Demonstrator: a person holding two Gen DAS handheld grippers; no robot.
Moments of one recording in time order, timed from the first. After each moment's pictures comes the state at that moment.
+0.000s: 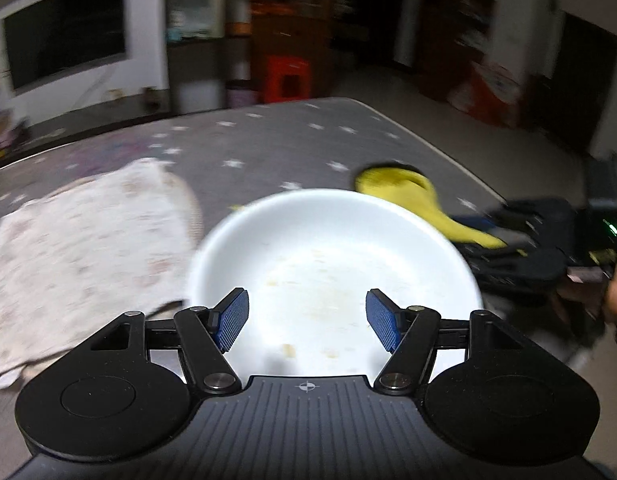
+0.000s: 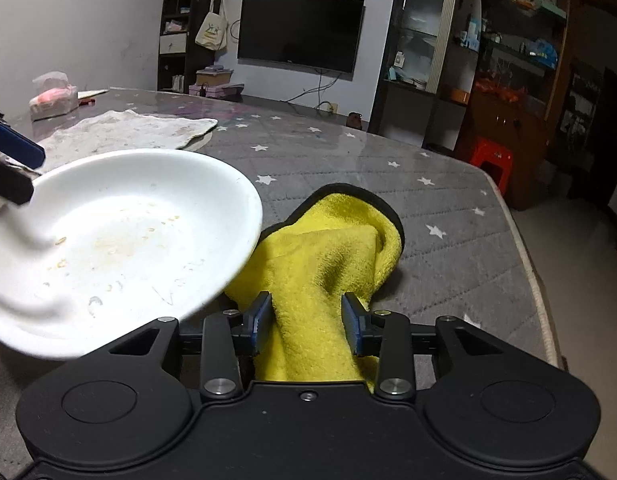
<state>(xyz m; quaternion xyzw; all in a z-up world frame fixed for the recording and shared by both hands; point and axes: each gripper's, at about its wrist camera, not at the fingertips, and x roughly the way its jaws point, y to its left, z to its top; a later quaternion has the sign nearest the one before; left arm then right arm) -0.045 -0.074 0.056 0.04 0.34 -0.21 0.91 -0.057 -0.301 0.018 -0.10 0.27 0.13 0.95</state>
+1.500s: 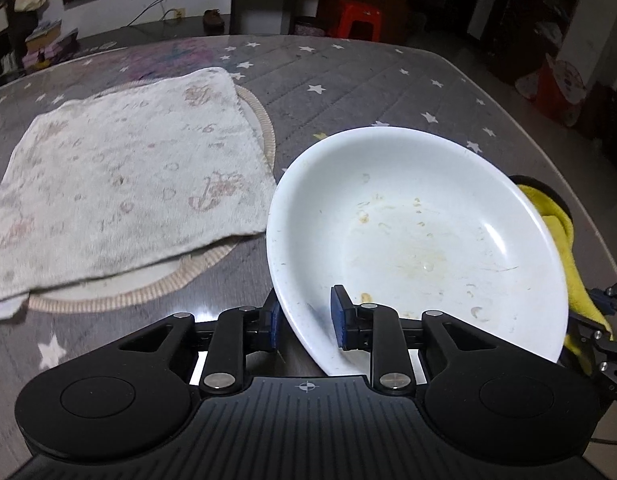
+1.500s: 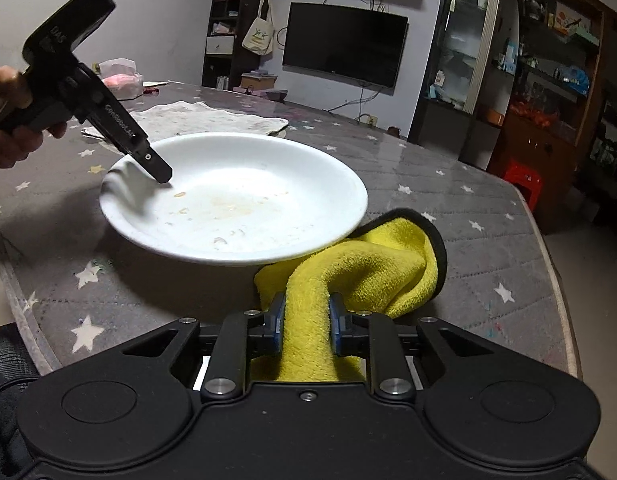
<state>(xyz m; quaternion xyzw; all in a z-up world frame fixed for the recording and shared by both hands) -0.037 -0.025 0.046 0.03 0.45 -0.15 0.88 -0.140 -0.266 0.026 -0.13 0.26 0.19 0.94</state>
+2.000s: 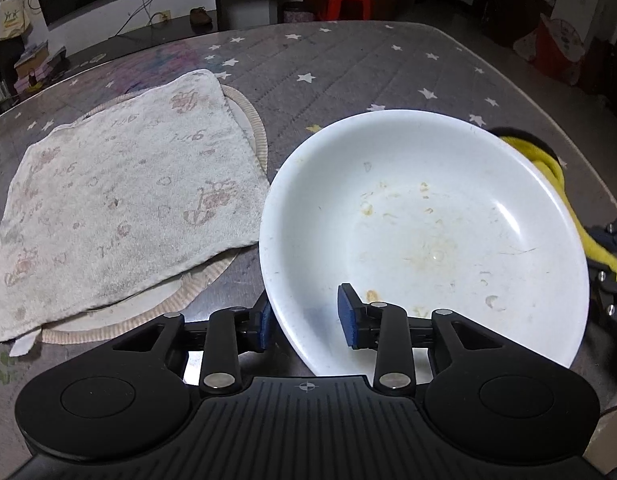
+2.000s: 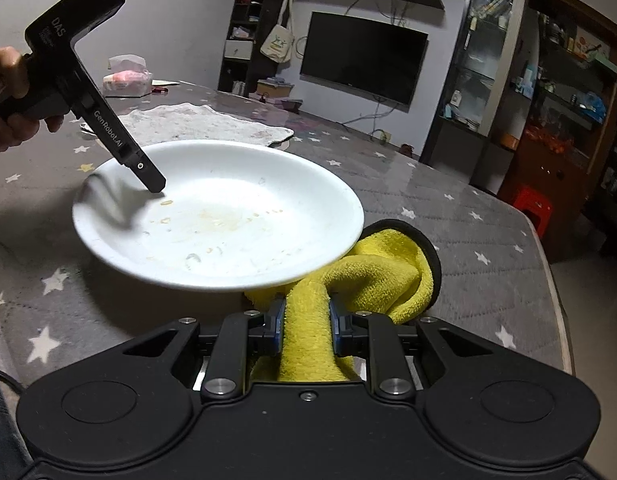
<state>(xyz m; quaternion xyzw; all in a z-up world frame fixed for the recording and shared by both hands) -0.026 -0.040 0.046 0.09 0.47 -0.15 0.87 -0.108 -0.275 0.024 -0.16 0.23 0.21 0.94</state>
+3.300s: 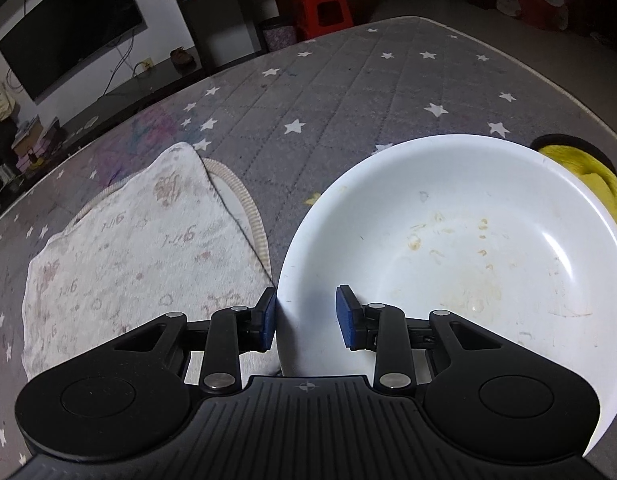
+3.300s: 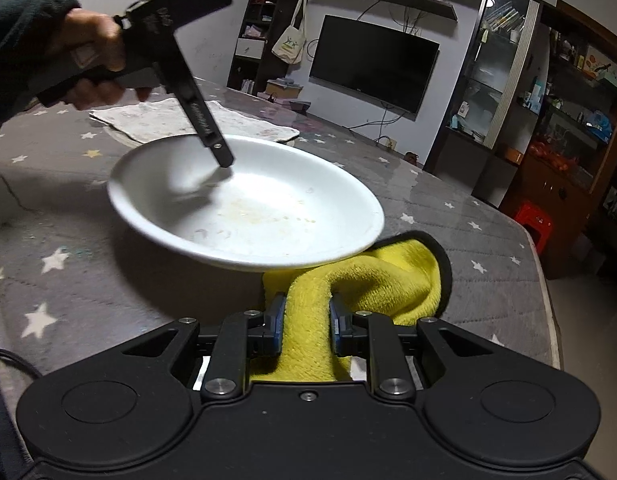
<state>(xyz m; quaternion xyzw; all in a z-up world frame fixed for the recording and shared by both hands) 0.035 -0.081 0.048 0.20 0.42 -0.16 0.87 -0.140 -0.262 0.026 -0.18 0.23 0.22 0.93</state>
